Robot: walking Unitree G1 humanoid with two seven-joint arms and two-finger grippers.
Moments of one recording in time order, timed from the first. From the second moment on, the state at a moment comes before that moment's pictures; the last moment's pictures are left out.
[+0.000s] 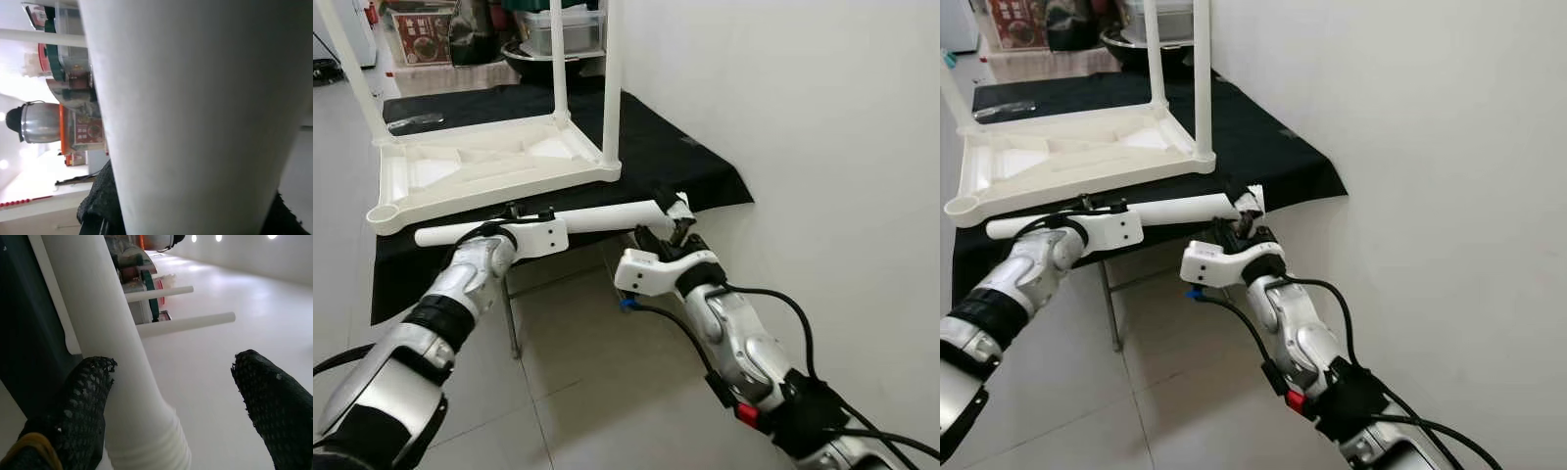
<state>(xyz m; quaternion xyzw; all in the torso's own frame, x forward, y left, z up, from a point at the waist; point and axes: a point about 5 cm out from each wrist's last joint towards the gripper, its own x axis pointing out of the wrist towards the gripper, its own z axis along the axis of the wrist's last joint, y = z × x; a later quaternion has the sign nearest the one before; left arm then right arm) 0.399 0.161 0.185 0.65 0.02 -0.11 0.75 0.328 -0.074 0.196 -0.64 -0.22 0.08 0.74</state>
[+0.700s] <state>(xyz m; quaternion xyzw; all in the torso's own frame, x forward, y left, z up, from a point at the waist) 0.395 0.097 0.168 0.65 -0.02 -0.19 0.73 0.358 -0.062 0.165 -0.70 -0.11 0.14 0.69</state>
